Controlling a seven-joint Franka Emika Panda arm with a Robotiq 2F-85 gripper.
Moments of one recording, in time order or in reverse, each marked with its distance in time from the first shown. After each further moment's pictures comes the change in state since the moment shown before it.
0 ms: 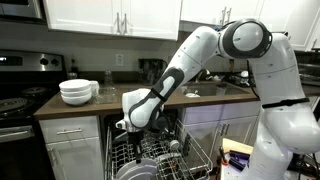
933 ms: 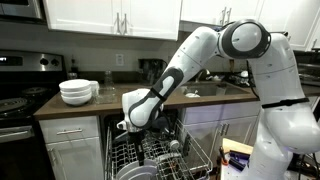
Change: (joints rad) arm -0.009 0.004 0.001 0.008 0.000 -0.051 0.014
